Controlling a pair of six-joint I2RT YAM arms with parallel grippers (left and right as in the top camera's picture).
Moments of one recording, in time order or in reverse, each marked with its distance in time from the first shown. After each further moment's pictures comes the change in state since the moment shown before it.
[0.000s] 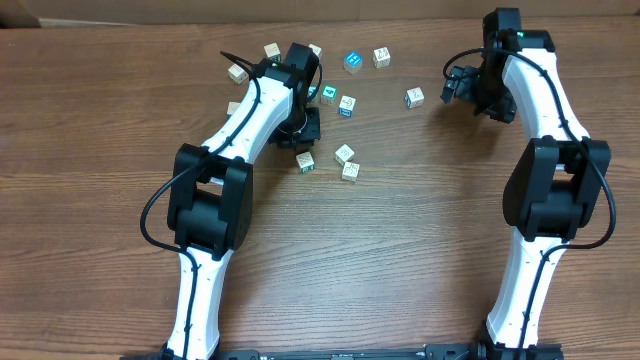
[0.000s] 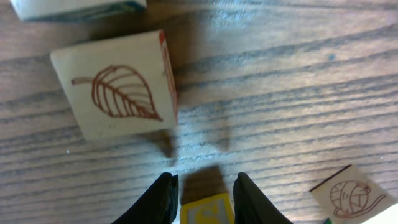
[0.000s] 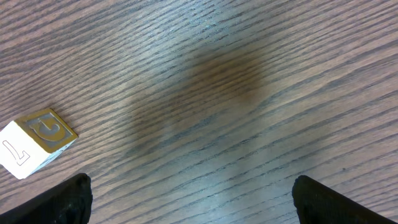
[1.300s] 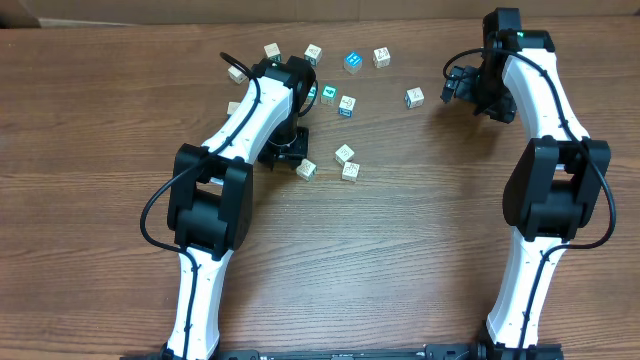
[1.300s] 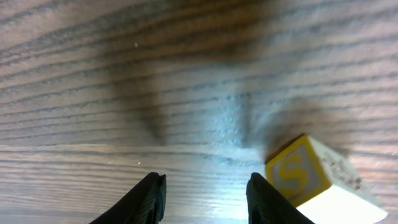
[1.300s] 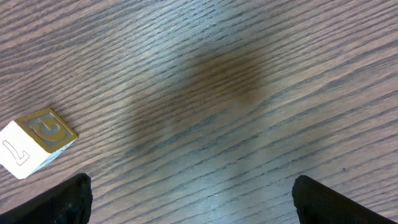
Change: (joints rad) left arm 0.000 0.000 0.000 -0.256 -0.120 0.109; right arm 0.000 0.000 0.000 0.000 0.000 0.000
